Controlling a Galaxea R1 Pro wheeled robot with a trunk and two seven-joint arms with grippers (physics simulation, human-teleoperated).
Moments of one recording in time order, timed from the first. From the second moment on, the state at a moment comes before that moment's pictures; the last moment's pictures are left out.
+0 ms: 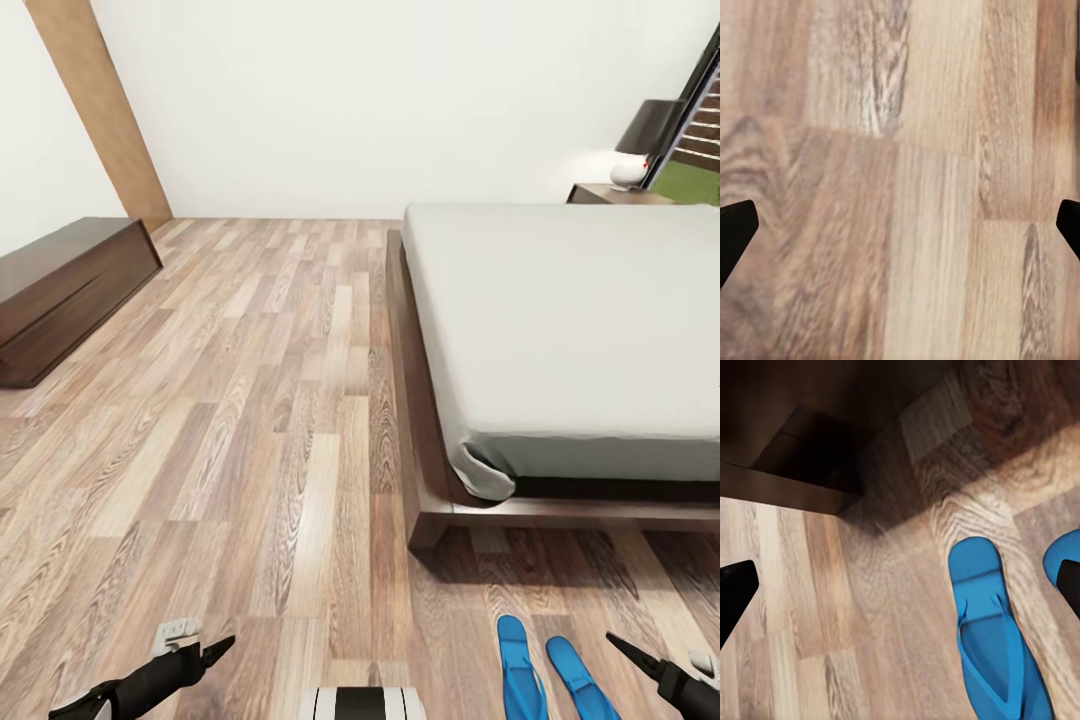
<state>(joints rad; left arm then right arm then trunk) -0.45 0.19 0.61 -0.29 -0.23 0.02 -0.84 -0.50 -0.57 -0.05 0.07 -0.70 0.01 1.21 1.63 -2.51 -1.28</state>
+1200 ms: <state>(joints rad) -0.45 0.18 0.61 -0.29 -0.23 0.02 -0.84 -0.50 -0.54 -0.05 0.07 -0.70 0.01 1.21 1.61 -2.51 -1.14</state>
